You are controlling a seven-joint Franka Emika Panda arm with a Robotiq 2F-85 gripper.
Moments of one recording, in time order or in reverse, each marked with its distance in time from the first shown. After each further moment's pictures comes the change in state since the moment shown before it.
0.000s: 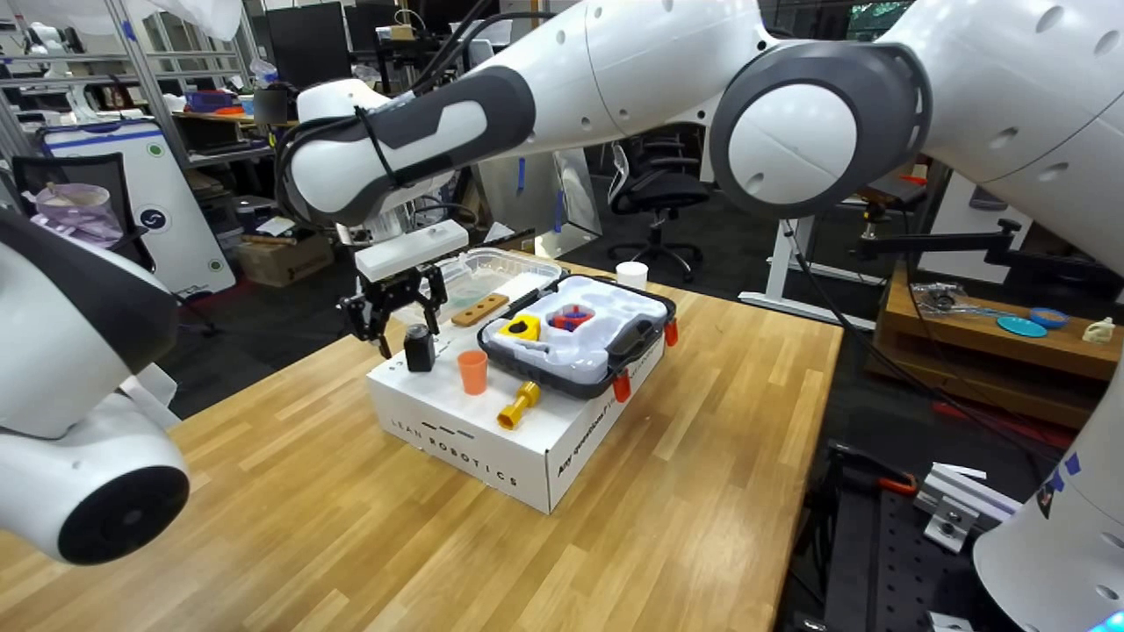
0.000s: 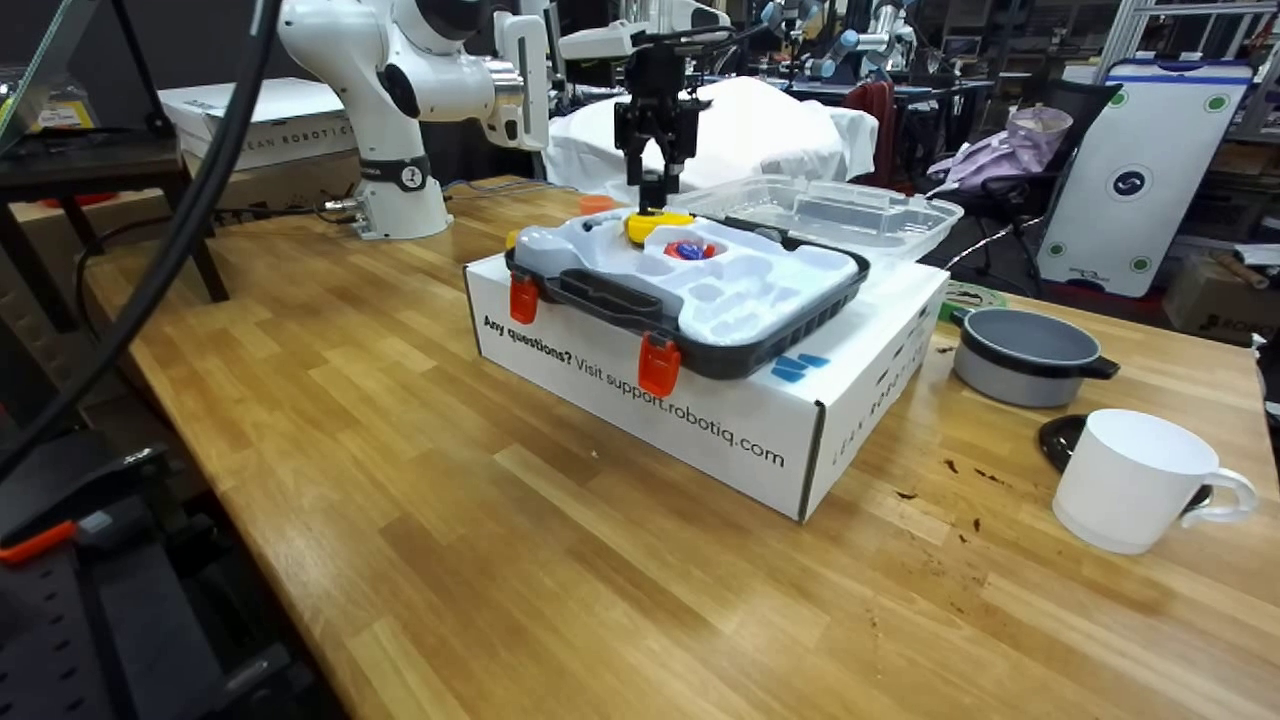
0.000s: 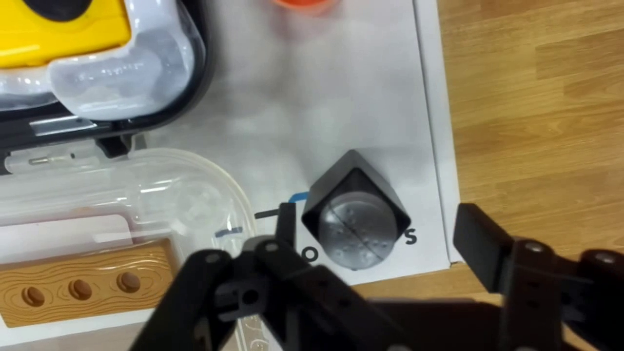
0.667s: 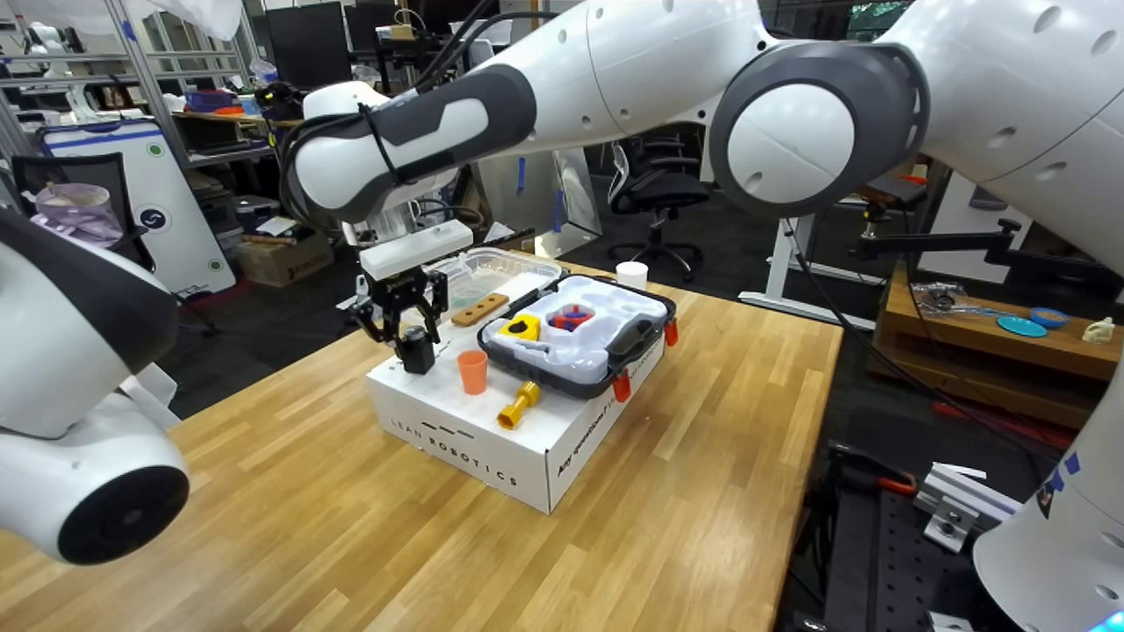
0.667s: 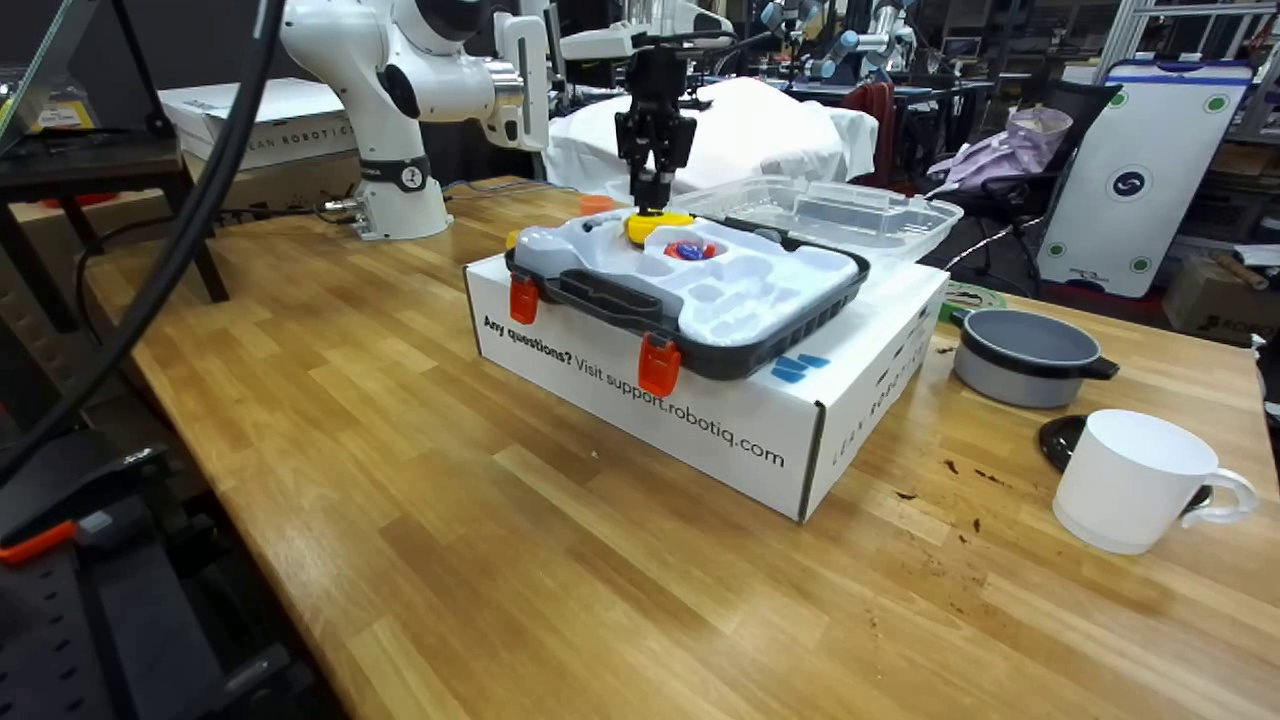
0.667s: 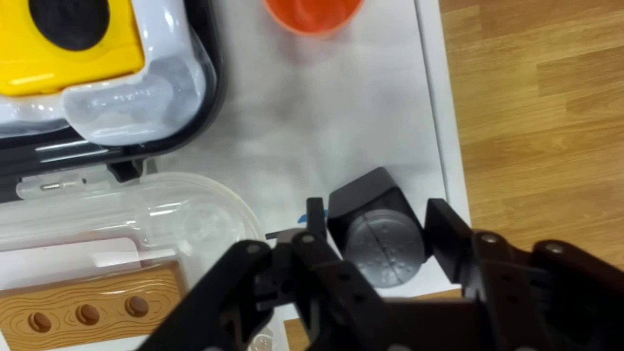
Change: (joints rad) arm -0.009 0.001 0.000 0.000 0.018 -0.036 0.000
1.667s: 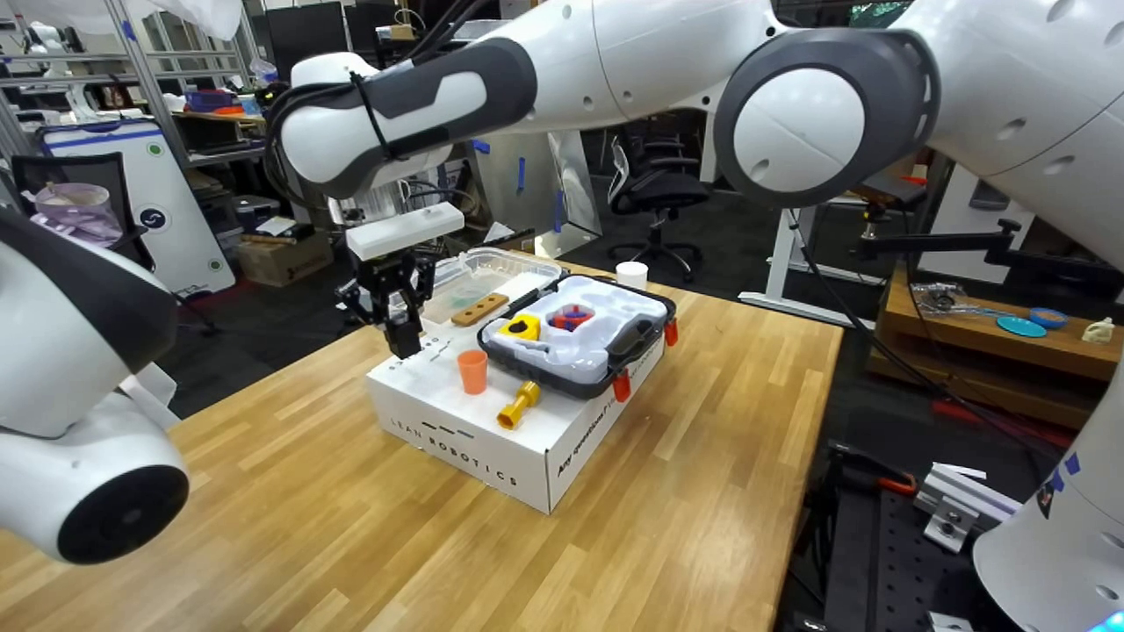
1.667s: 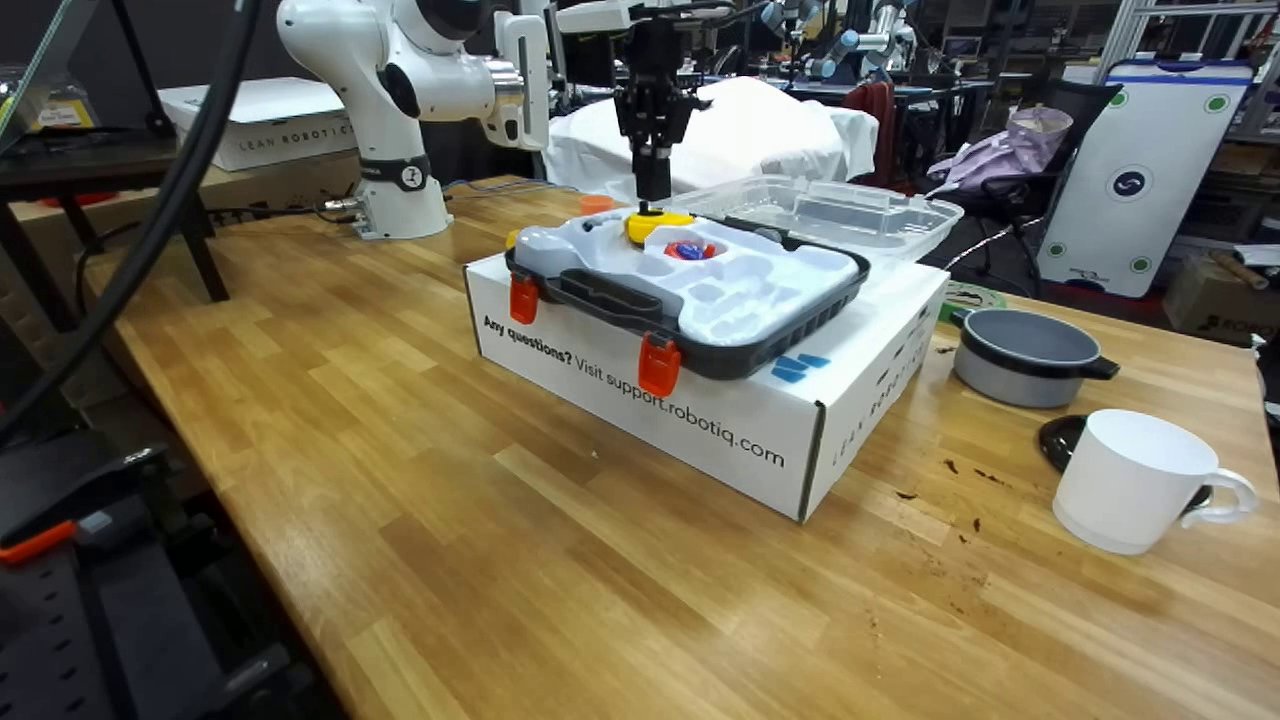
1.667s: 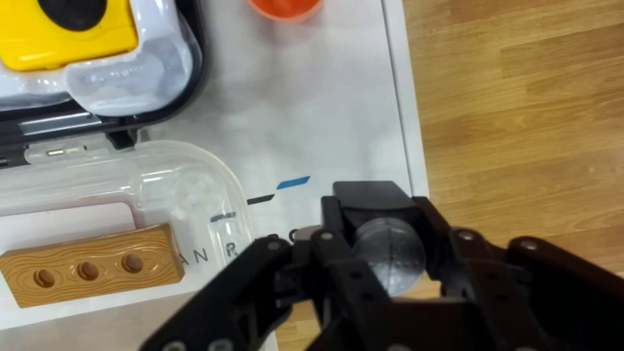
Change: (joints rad) arm 0.005 -0.023 0.010 0.025 0.000 0.000 0.000
